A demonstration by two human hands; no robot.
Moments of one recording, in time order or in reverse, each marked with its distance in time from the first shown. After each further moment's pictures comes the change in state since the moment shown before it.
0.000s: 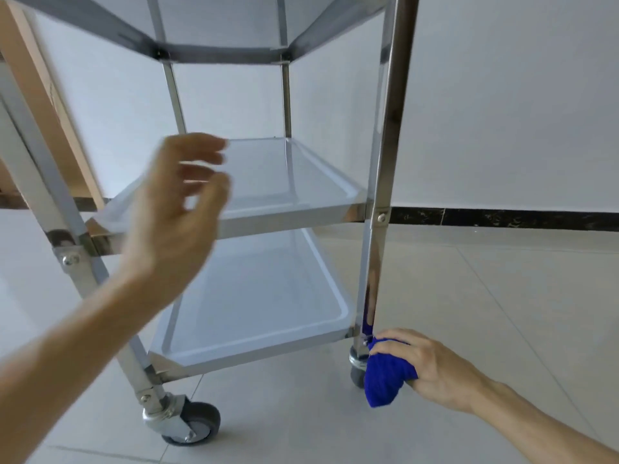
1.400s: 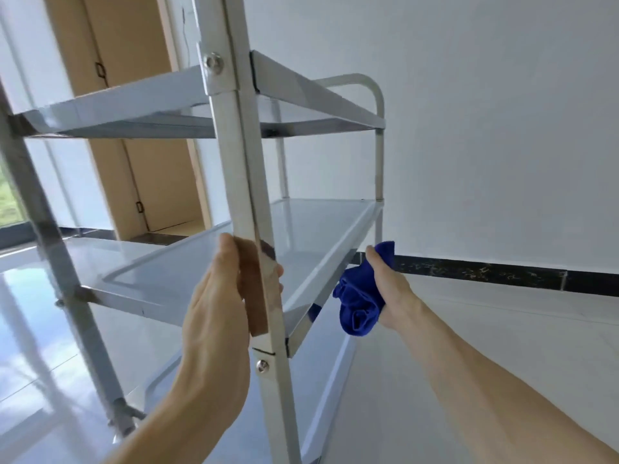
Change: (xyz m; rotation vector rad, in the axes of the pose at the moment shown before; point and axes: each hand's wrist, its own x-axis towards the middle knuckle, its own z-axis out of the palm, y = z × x) left_hand -0.033 0.071 -0.050 -0.345 0.294 -0.553; right_hand 0.226 -0.170 -0.077 1.497 0.307 0.497
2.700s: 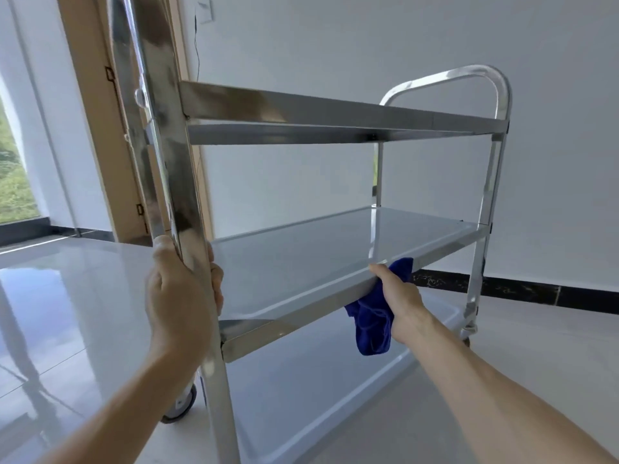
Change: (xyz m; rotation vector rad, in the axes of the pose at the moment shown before) left_hand 0.051 -0.003 -0.052 0.051 0.304 0.162; right_hand -0.019 0.001 0.004 -0.113 0.089 -0.006
